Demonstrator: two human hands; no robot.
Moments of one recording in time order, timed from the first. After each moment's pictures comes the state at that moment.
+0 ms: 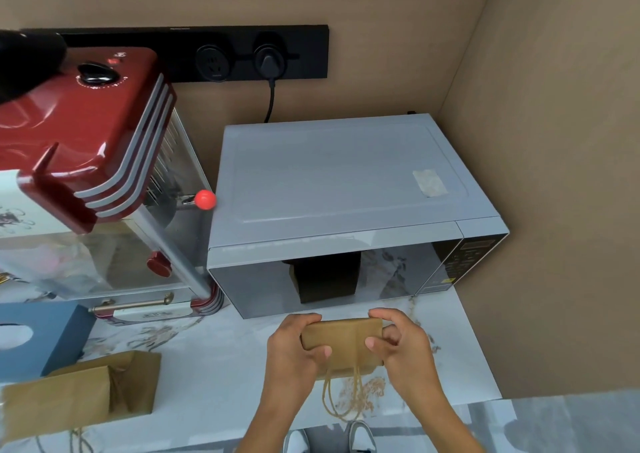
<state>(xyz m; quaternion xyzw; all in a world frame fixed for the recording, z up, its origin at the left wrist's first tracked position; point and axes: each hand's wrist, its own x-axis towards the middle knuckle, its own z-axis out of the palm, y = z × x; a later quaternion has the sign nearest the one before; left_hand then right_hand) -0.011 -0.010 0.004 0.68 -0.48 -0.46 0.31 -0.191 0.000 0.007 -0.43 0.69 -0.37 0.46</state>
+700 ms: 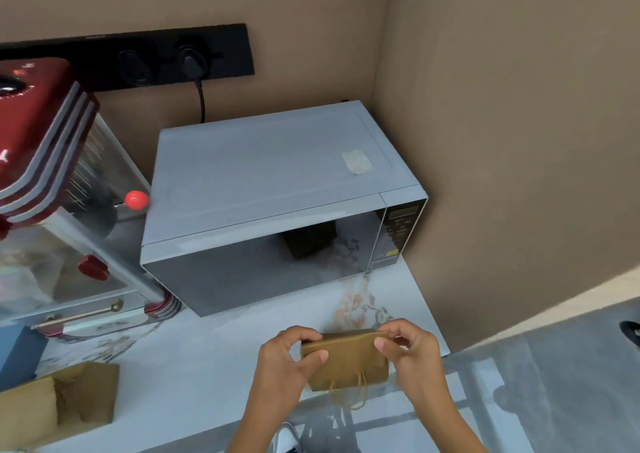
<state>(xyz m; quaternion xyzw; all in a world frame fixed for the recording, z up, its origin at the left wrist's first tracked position) -0.059 0.038 0.006 0.61 -0.55 -0.50 0.28 -0.265 0.070 0.001 -0.40 0.70 -0.44 0.40</state>
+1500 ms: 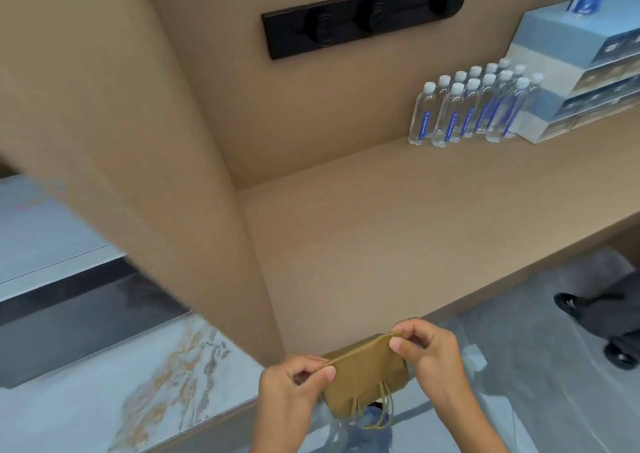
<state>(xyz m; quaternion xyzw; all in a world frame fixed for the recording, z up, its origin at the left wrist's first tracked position) -0.417 0.102 0.015 0.57 -0.56 -0.51 0.31 -0.636 0.138 -0.010 -0.34 0.68 -0.51 0.40</state>
